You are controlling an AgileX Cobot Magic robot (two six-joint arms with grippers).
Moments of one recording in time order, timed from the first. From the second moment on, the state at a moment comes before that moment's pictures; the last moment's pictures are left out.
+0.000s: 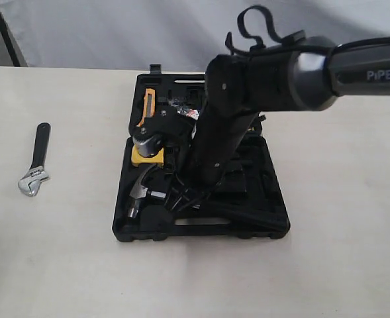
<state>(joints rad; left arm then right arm) -0.40 1.30 -0.96 0.82 0.66 -0.60 0.58 1.96 -1.30 0.26 0.79 -0.53</state>
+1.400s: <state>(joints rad) -0.40 1.30 -0.96 0.82 0.66 -0.60 0.74 1.92 -1.32 0.27 0.84 -0.62</state>
